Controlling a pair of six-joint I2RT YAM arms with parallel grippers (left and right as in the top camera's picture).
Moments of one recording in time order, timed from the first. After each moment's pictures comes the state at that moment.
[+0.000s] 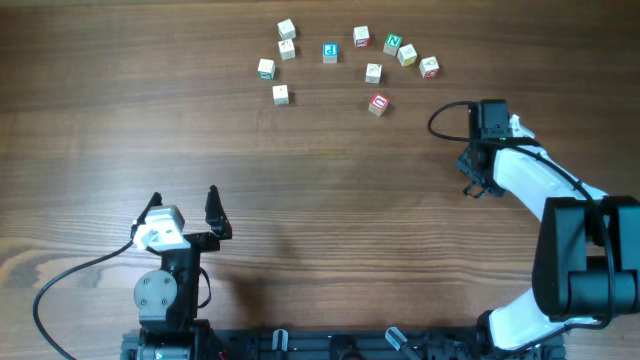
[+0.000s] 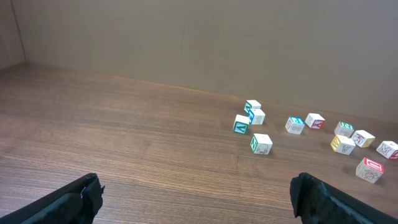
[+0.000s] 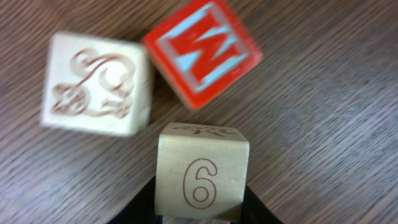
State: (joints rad) left arm 0.00 0.01 0.01 -0.07 -0.05 -0.17; right arm 0.01 1.77 0.91 -0.45 0.34 0.69
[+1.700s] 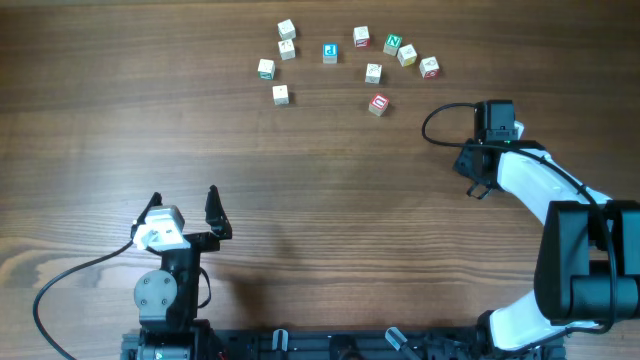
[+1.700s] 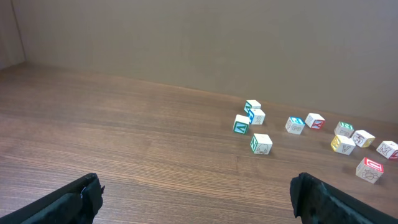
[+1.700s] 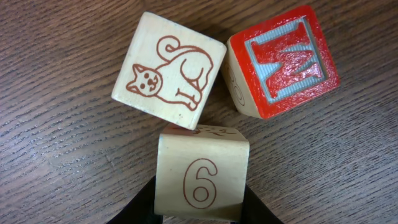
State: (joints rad) left arm 0.00 0.01 0.01 -0.07 -0.05 -0.17; right arm 0.00 1.75 0.89 -0.40 0.23 0.45
